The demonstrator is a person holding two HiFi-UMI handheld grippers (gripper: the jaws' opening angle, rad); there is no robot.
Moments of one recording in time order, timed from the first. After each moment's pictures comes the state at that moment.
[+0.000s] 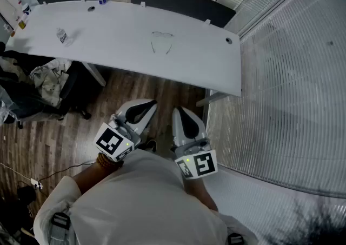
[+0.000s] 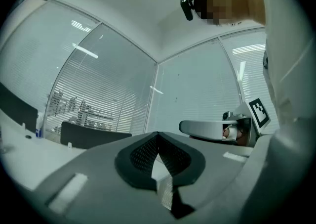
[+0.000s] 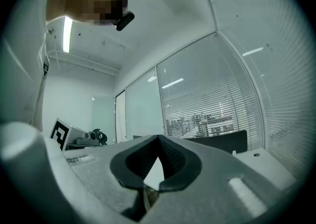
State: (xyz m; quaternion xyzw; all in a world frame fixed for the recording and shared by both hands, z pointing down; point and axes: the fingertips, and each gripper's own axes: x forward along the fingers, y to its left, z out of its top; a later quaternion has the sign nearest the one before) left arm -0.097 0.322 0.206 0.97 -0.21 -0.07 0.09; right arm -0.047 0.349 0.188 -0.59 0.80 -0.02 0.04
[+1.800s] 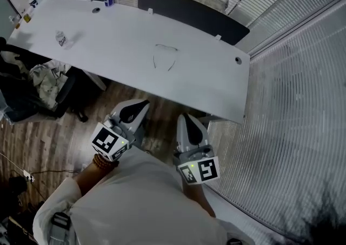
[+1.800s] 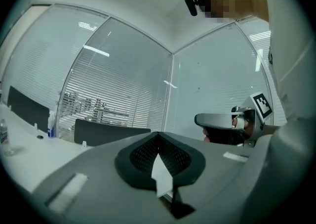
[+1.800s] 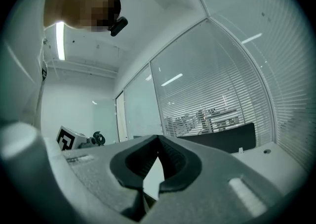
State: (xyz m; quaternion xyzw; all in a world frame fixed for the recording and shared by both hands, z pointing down) left arm -0.065 0.206 0.254 0.95 -0.29 -0.04 0.09; right arm 0.024 0.249 0.218 -0.57 0.82 -0.05 0.06
